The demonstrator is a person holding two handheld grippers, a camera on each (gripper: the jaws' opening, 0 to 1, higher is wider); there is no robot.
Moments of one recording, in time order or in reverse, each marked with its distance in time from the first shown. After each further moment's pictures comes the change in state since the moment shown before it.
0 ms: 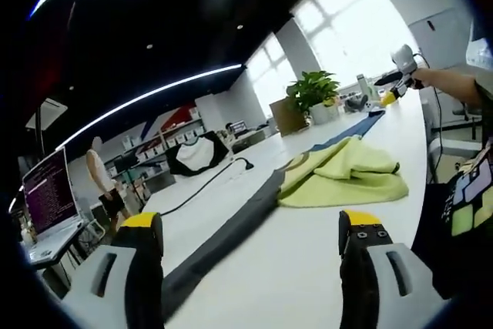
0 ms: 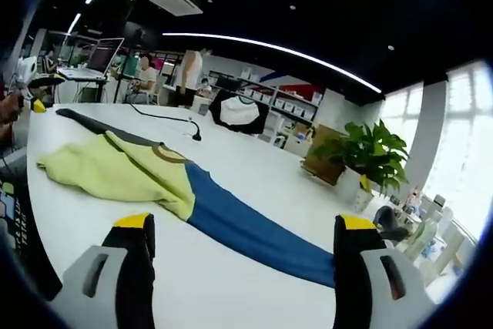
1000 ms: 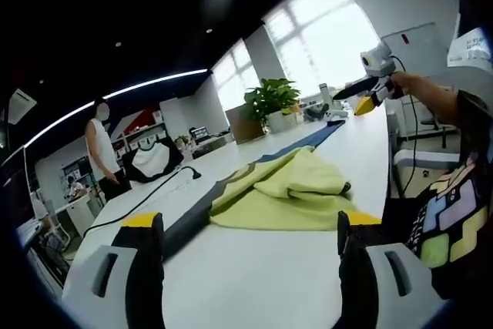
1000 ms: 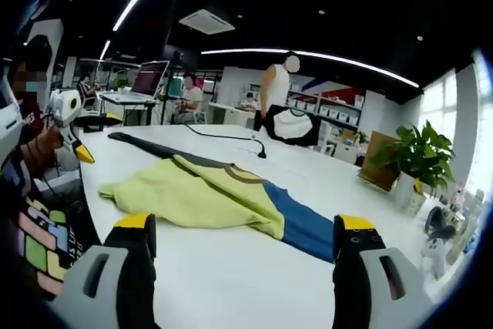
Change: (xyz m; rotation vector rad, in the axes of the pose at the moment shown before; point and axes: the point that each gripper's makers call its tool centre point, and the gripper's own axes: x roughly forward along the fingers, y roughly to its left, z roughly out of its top) left arm 0.023 -0.092 0.015 -0.042 -0.047 -0.209; right arm -0.023 0.106 0.025 0.060 -0.071 0.269
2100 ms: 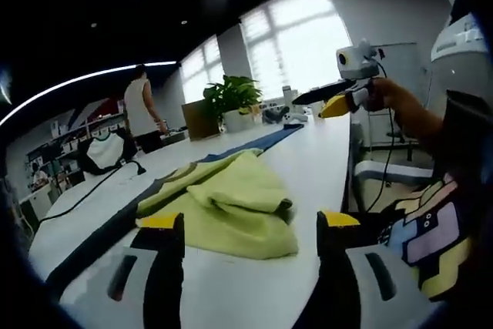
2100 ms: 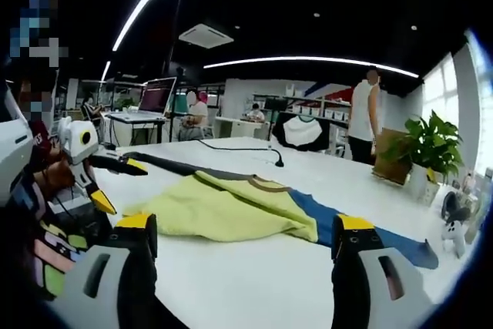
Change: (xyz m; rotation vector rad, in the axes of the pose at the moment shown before) left arm 0.036 -0.083 -0.004 -0.077 0.027 -0.249; right arm -0.001 0.041 0.014 0.077 -0.073 0.027
